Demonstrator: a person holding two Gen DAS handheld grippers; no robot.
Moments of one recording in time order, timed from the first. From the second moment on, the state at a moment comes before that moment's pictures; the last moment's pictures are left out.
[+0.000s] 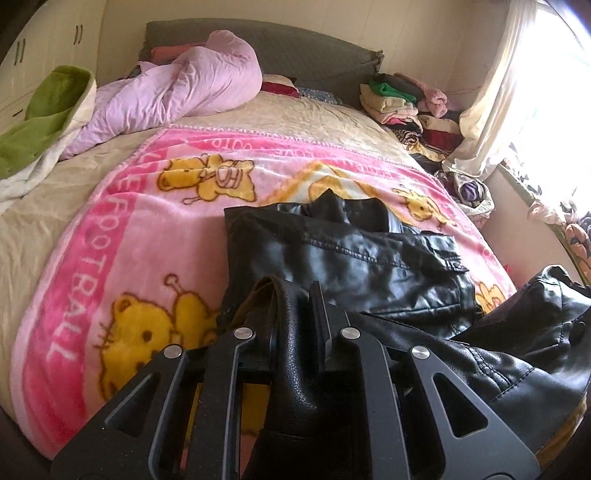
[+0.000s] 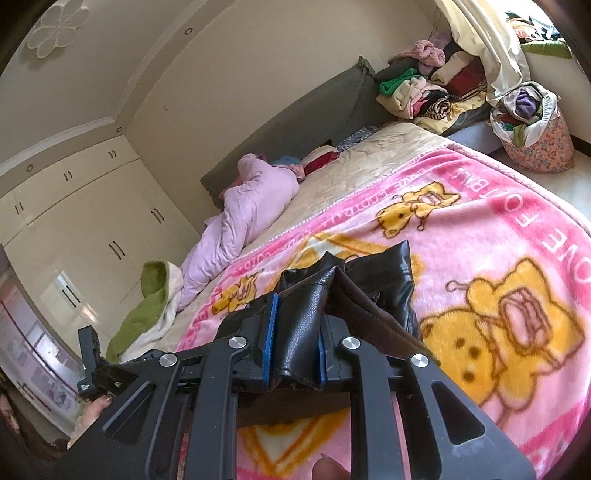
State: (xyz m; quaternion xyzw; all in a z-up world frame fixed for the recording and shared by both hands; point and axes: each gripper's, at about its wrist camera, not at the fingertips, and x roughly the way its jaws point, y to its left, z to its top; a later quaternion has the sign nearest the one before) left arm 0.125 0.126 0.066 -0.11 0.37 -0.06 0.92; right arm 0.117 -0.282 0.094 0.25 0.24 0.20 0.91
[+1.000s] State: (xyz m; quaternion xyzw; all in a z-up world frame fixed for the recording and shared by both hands) left arm 0.212 0.153 0.042 -0.15 0.39 -0.03 0.91; right arm 0.238 -0.277 0.054 0.23 0.31 0.09 0.92
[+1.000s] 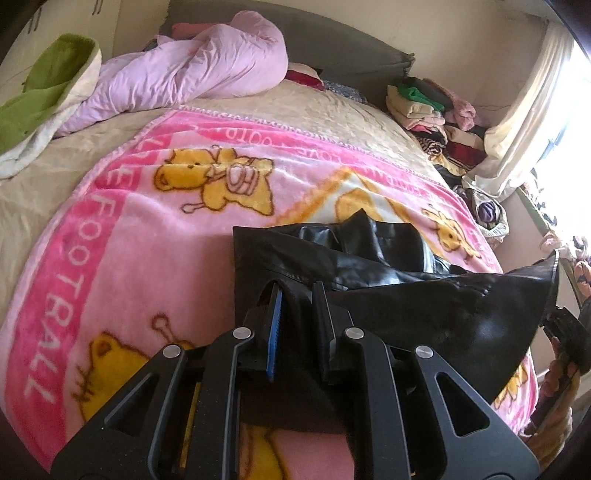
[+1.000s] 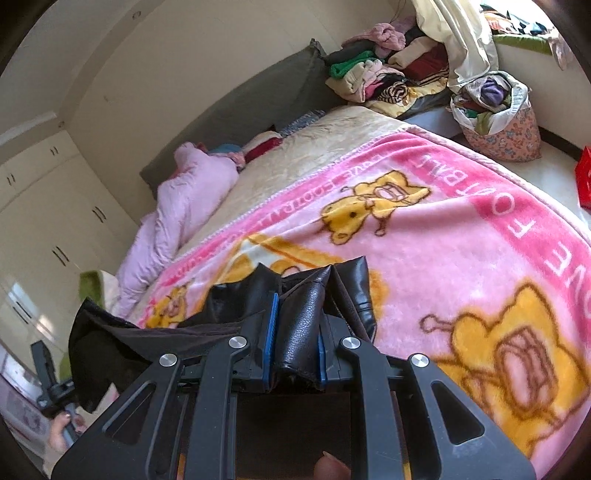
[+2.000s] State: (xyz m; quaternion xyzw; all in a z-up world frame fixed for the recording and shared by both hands) left arm 0.283 0.135 0.008 -0.10 0.37 0.05 0.92; right arm 0.291 -0.261 0.031 0.07 0.35 0.04 0.93
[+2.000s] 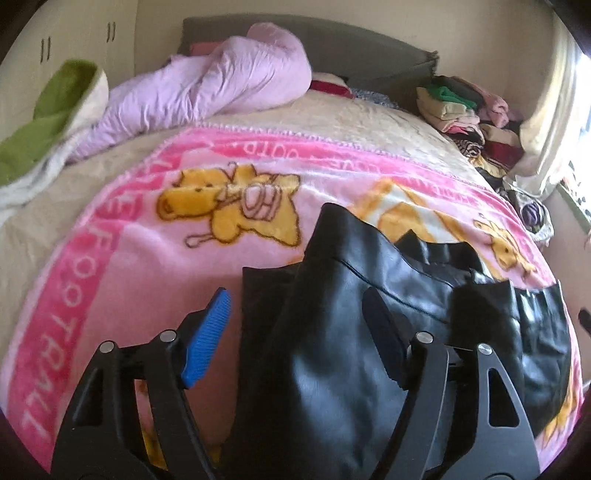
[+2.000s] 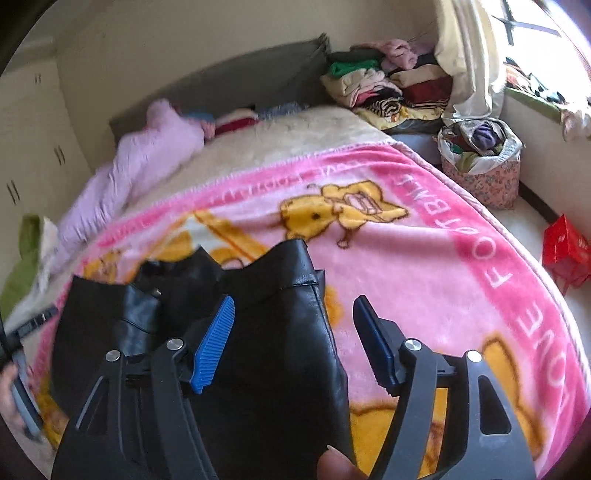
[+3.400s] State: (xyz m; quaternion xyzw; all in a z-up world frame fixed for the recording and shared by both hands) left arm 0.318 0.140 -0.011 -0.11 0.34 -0.02 0.93; right arm 0.364 -0.268 -0.009 0.14 0.35 0.00 0.93
